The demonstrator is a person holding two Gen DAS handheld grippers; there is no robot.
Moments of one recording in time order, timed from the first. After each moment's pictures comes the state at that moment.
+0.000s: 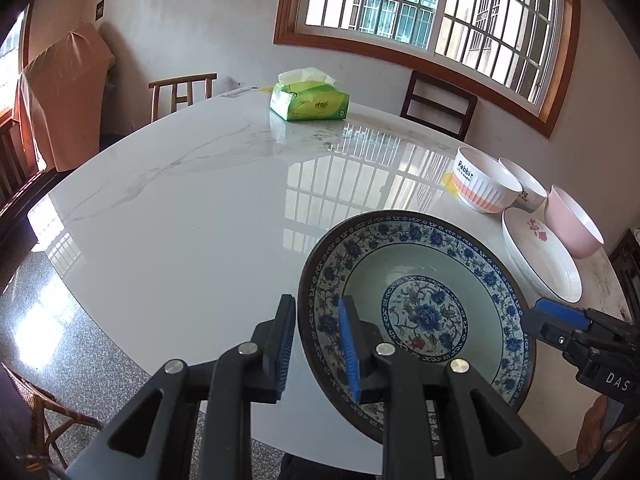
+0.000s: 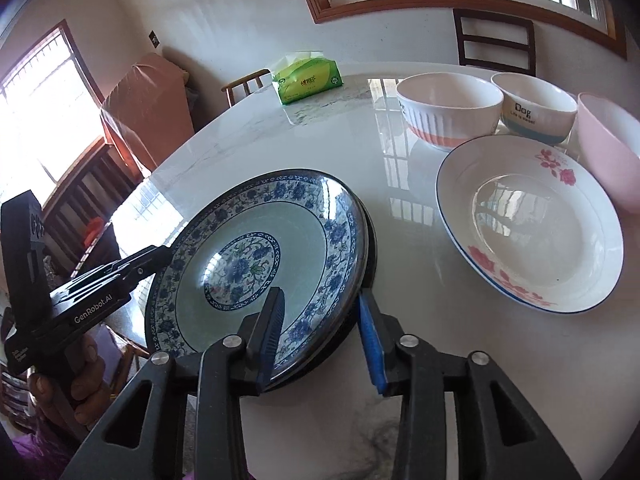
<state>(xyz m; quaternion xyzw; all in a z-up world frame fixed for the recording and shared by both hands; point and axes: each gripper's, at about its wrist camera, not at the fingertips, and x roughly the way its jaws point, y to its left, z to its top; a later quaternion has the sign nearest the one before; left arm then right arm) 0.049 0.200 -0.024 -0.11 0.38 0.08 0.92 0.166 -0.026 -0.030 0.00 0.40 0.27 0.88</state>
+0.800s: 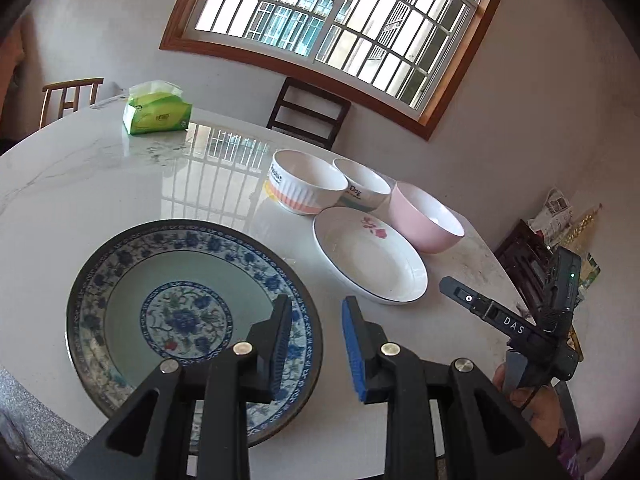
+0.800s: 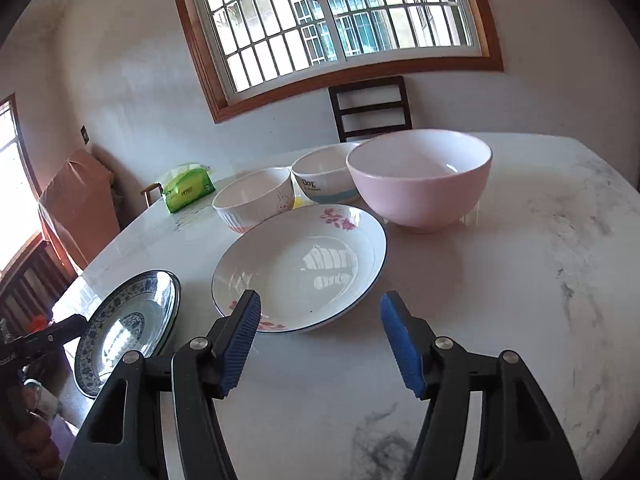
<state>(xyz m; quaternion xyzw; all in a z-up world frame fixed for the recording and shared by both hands) 0.058 0.092 0.014 -0.17 0.33 -0.15 0.92 0.156 -0.187 -0.017 0.11 0.29 0.13 0.94</state>
